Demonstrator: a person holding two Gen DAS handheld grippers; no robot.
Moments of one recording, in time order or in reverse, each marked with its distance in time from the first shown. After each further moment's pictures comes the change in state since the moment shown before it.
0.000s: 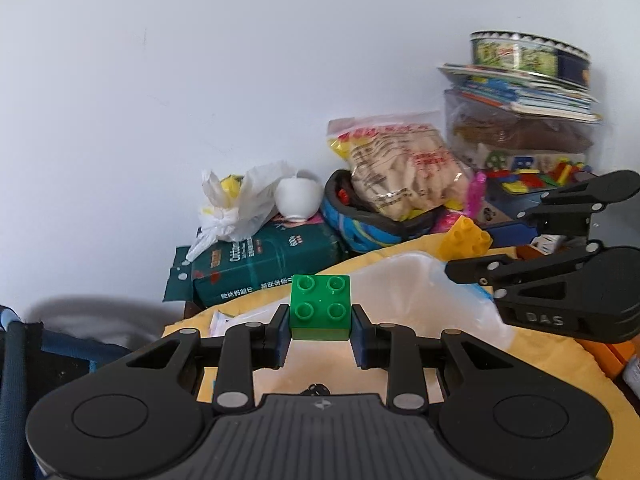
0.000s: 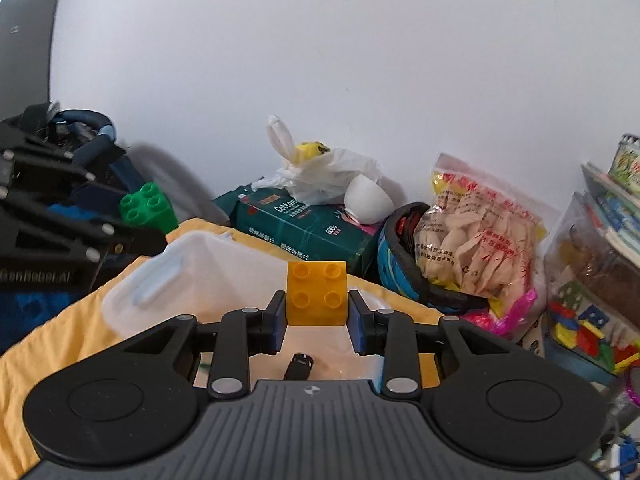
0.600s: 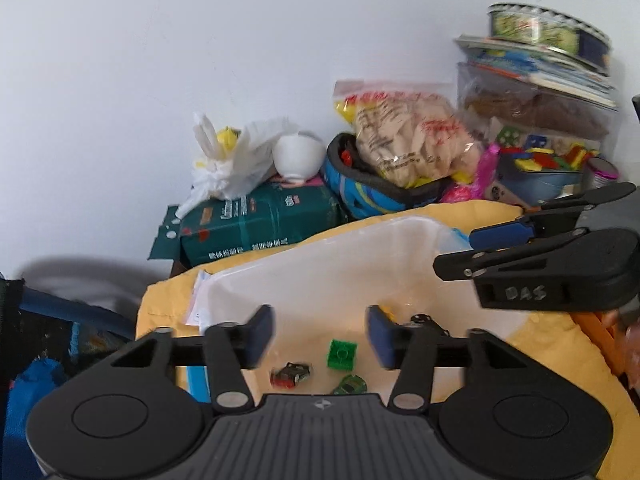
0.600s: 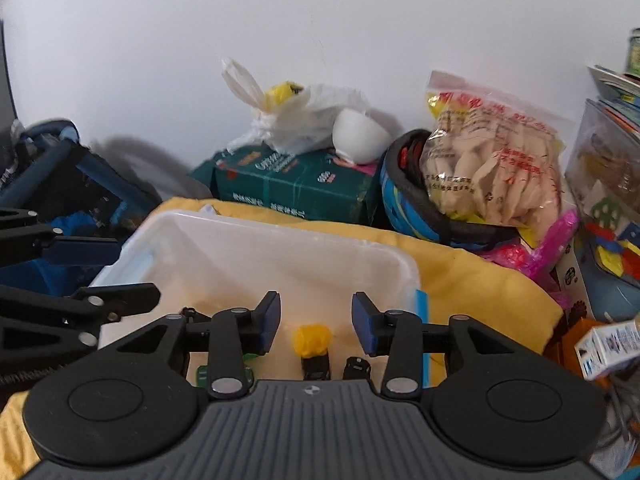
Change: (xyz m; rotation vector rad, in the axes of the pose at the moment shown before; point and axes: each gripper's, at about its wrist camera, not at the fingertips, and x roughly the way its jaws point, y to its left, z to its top) left arm 0.011 0.000 -0.035 -0.039 0.051 -0.007; right arm 0.027 -0.019 -0.022 0.184 0.094 0.052
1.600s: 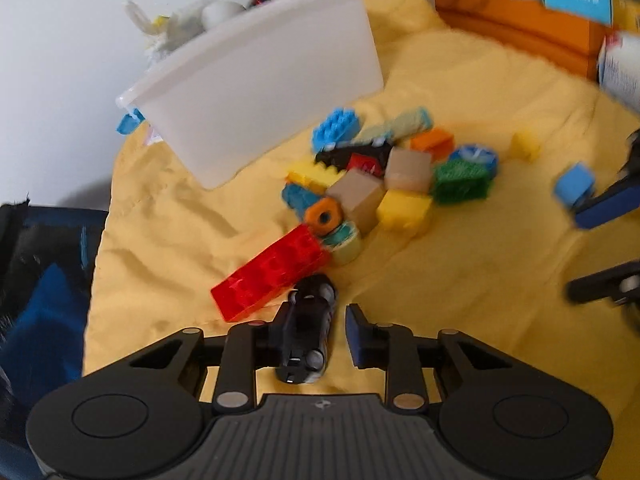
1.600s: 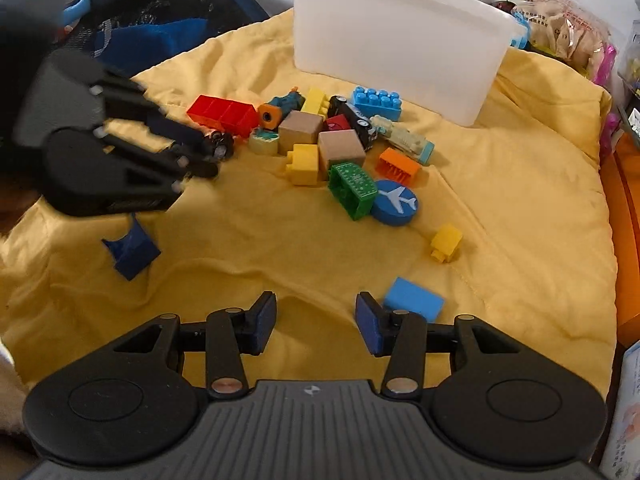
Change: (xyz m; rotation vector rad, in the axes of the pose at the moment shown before) left arm -0.036 -0.087 -0.224 0.279 0.267 0.090; right arm -0.090 0.072 -0.270 -0.240 0.255 0.136
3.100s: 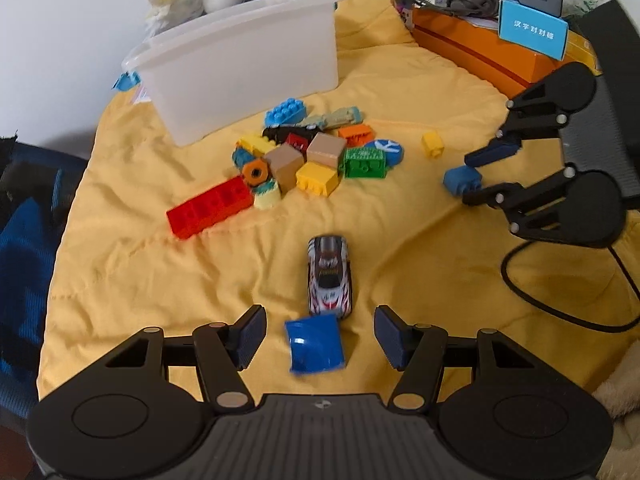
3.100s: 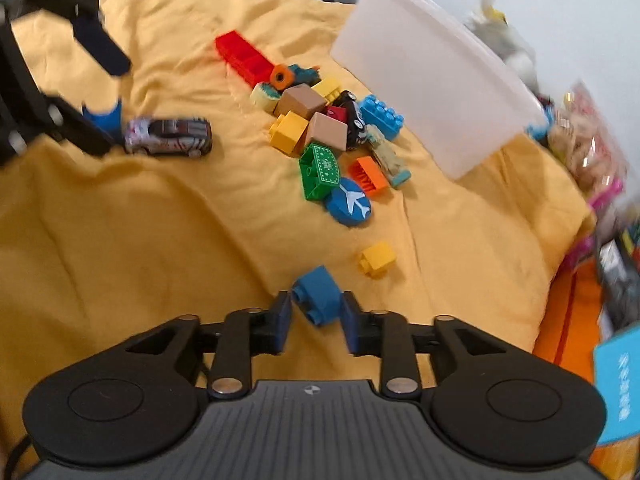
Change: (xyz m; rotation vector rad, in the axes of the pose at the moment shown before) left arm -0.073 -0.029 -0.030 -0.178 0.026 -0.152; right arm 0.010 -0.008 -0.008 -0.498 0.016 -0.196
